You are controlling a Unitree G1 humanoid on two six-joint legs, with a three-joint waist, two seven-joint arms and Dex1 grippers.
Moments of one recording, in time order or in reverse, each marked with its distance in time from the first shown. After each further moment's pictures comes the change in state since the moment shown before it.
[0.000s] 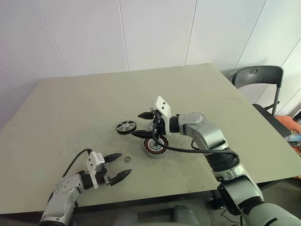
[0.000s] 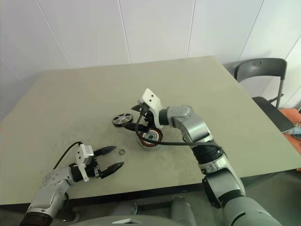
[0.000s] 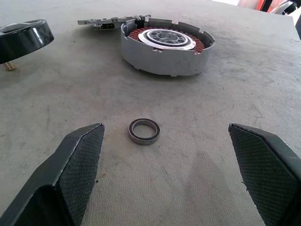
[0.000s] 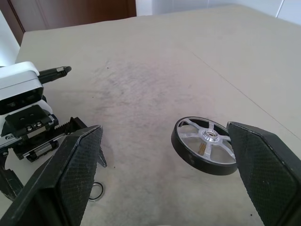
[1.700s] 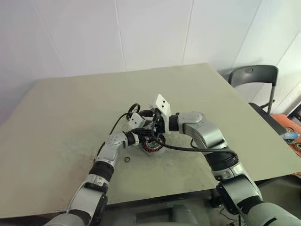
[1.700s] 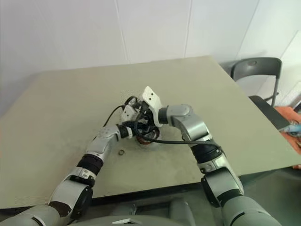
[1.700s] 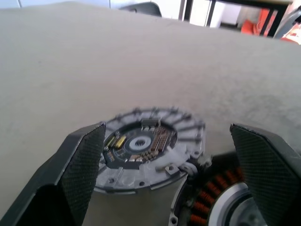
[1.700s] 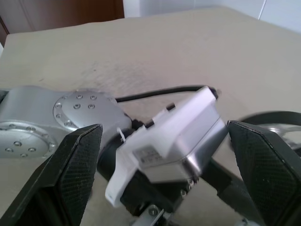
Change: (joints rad) left arm -0.687 -0.324 -0.114 0.574 0.206 0.005 0.231; right arm -0.007 0.021 -0.008 0.020 -0.010 -0.028 -0.017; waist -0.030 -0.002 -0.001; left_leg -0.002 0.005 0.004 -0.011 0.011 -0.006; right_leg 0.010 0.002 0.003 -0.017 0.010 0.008
